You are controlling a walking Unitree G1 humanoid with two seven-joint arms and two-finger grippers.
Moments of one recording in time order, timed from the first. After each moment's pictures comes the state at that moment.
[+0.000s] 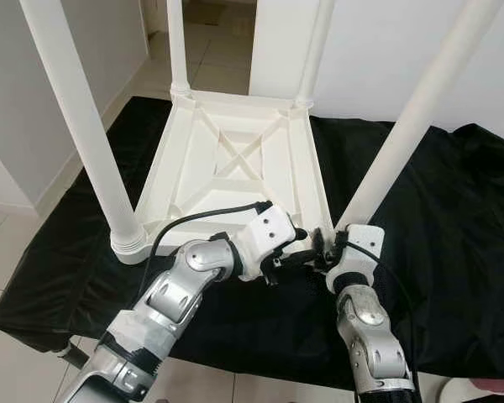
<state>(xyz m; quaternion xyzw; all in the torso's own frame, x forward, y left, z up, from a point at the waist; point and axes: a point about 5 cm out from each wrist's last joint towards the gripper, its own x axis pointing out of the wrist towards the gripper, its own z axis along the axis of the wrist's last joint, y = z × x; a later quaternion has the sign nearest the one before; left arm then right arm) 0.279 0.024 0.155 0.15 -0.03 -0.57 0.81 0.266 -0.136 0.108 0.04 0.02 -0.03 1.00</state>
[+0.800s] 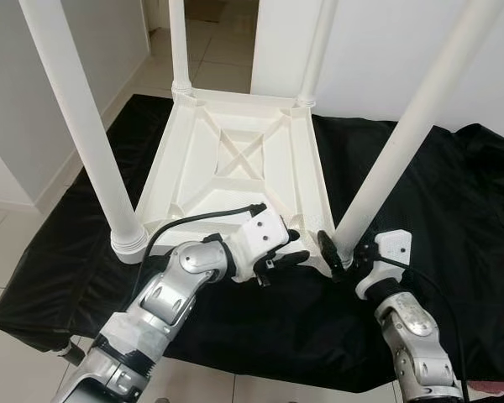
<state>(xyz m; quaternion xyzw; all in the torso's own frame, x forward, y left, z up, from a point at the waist) 0.276 0.034 0.150 0.16 -0.03 -0.56 0.81 0.260 -0.184 0.118 -0.03 -0.04 0.17 0.98</state>
